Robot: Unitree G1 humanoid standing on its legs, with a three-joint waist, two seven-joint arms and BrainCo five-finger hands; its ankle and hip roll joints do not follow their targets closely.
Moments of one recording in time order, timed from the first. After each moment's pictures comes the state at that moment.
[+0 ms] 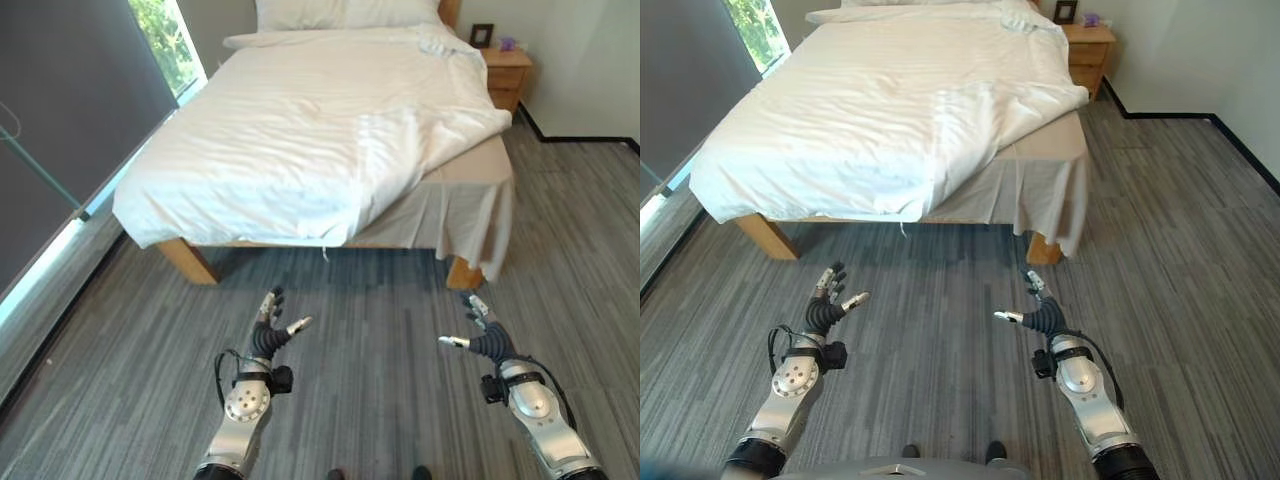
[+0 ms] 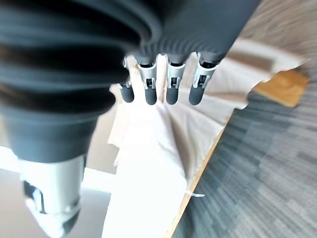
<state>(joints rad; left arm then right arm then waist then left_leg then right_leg) 0.06 0.28 -0.15 0.28 -0.18 -0.31 0.15 0.09 -0.39 0.17 0.15 -0.01 -0.19 -0.06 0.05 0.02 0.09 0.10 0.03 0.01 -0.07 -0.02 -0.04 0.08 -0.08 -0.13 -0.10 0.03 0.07</state>
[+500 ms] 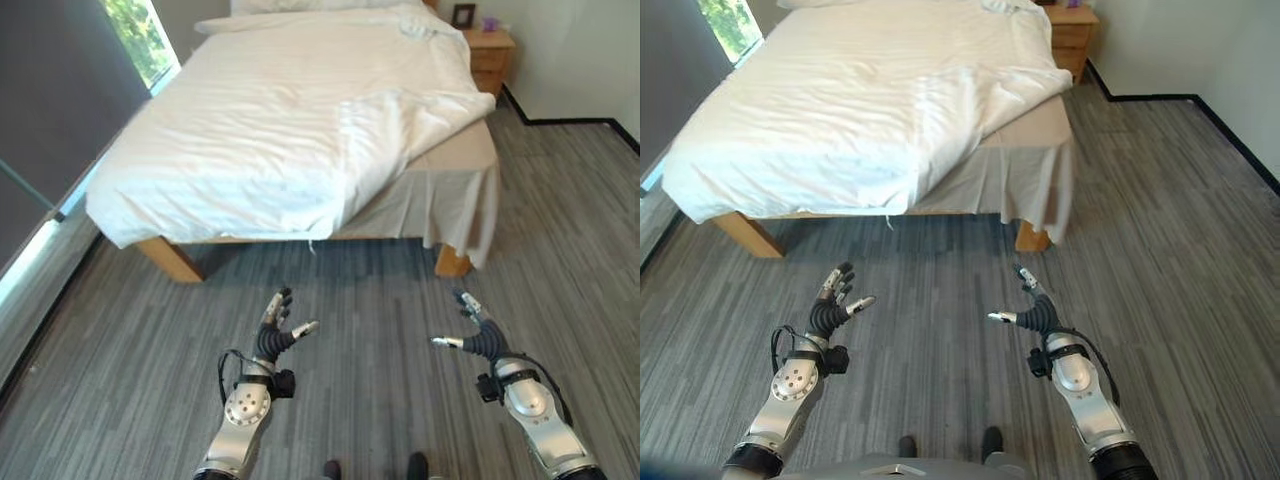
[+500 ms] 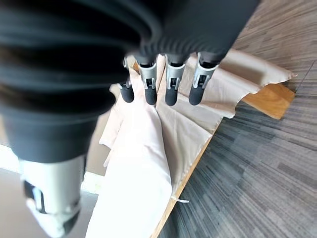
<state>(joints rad) 0.05 0.29 -0.19 0.28 -0.22 -0.31 0.14 0.06 -0.38 0.20 0.15 -0.08 -0.18 -0.08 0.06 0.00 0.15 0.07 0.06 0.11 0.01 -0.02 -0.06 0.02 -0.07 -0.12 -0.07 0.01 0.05</state>
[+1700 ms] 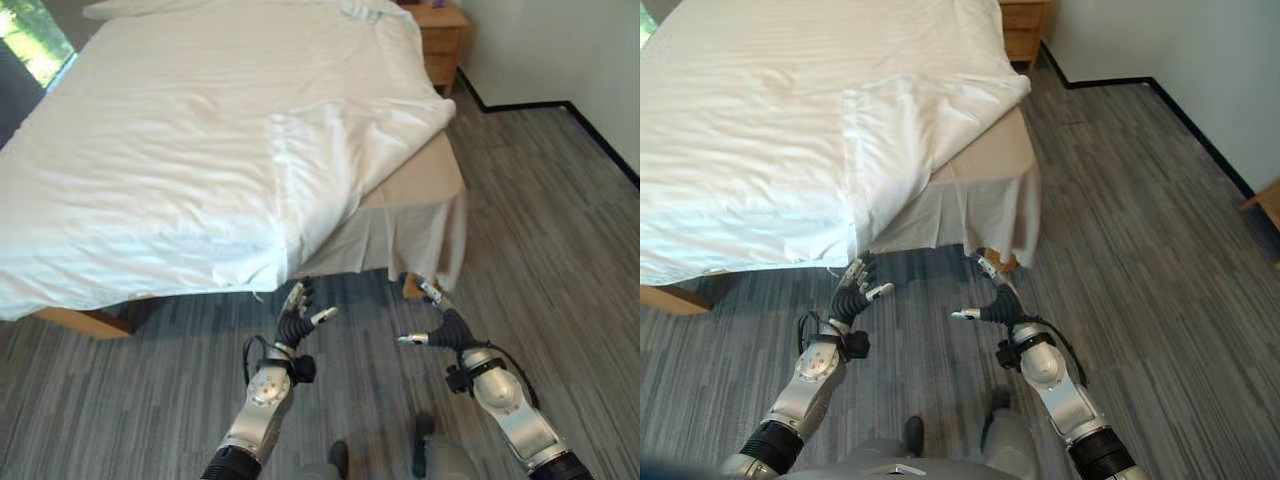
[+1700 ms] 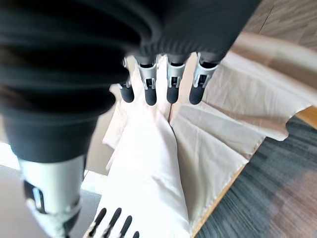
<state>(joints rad) -0.05 0.23 -0.29 0.40 -0.30 -0.30 0.14 -0.01 -0.35 0.37 0.09 -0.15 -0.18 -0.07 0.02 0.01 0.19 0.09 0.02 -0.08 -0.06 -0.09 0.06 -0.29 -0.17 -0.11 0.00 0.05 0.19</state>
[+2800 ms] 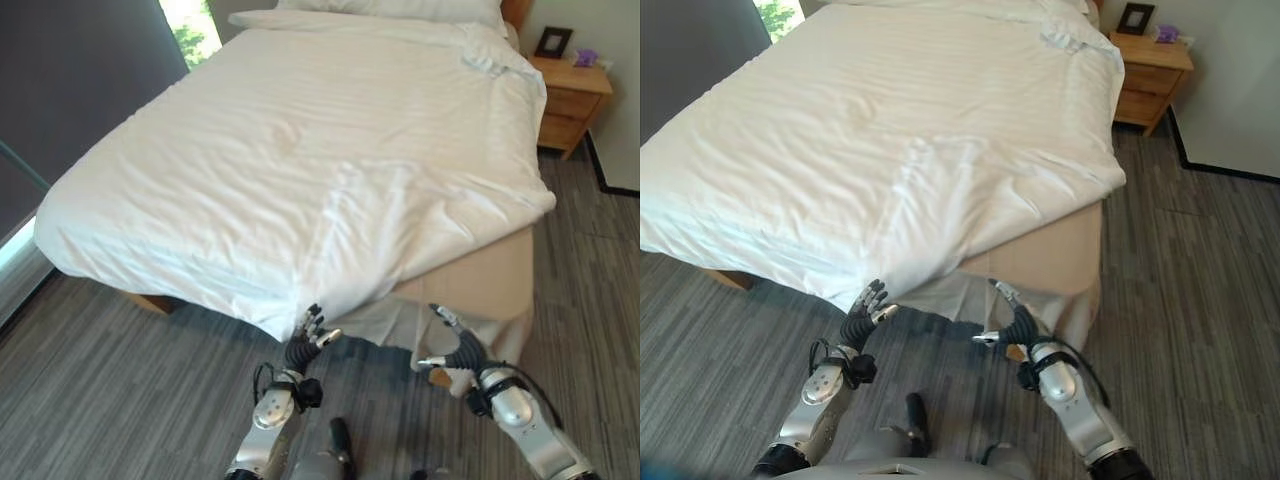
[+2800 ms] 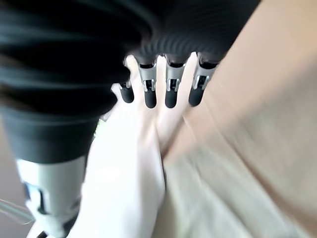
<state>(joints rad) 0.03 0.23 -0.30 0.36 -0.39 -0.25 0.06 0.08 -0.44 0.23 0.03 -0.37 -0.09 -0.13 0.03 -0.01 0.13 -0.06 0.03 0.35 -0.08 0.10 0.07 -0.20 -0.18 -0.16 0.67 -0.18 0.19</state>
